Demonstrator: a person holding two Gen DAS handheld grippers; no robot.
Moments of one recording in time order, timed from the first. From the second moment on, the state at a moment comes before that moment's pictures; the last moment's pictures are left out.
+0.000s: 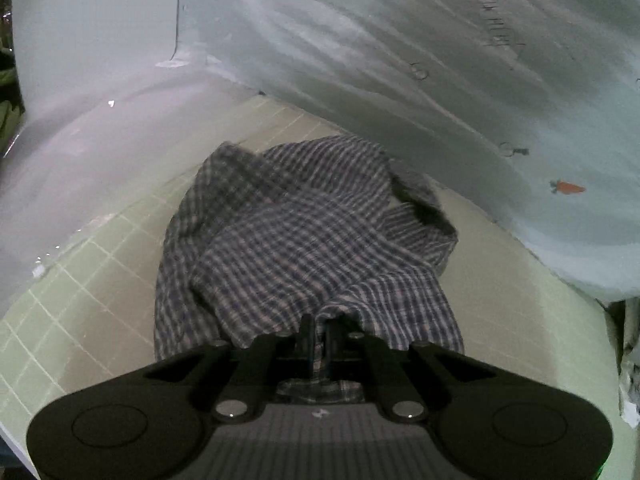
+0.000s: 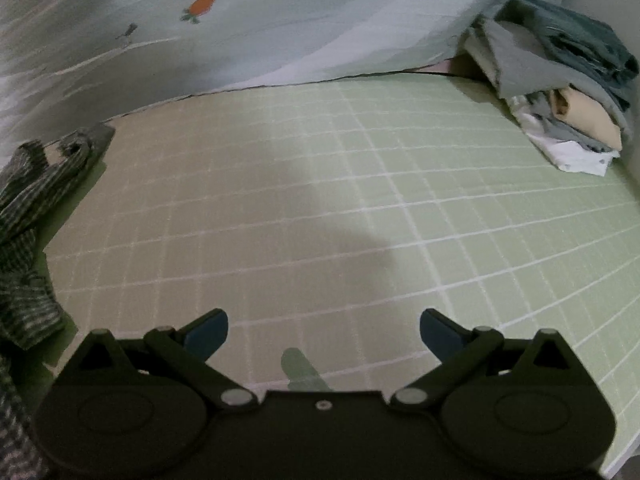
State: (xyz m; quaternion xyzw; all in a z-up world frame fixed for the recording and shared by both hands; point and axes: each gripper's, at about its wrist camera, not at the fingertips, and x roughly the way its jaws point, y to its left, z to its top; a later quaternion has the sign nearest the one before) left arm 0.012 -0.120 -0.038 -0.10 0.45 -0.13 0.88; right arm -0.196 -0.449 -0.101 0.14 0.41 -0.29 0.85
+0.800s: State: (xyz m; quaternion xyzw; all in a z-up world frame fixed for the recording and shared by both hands) left arm -0.014 -0.148 -0.028 -0.01 0.40 -0.22 0.89; right arm -0.221 -0.410 -0.098 0.14 0.42 -0.29 0.85
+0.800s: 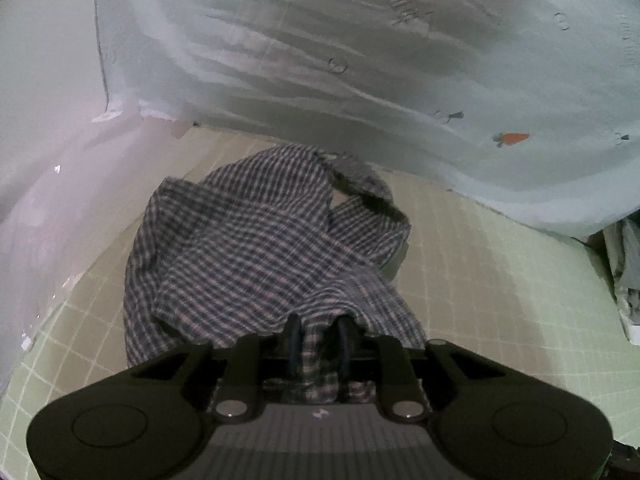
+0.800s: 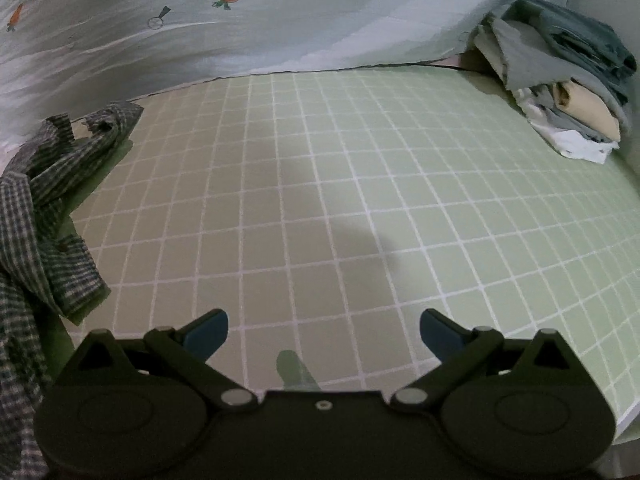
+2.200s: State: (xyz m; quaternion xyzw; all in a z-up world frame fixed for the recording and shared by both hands) left arm -0.024 -0.101 -0.043 -0.12 0.45 -0.19 0.86; right arm -0.217 -0.413 -0.107 0.14 0.44 -0.28 0.84
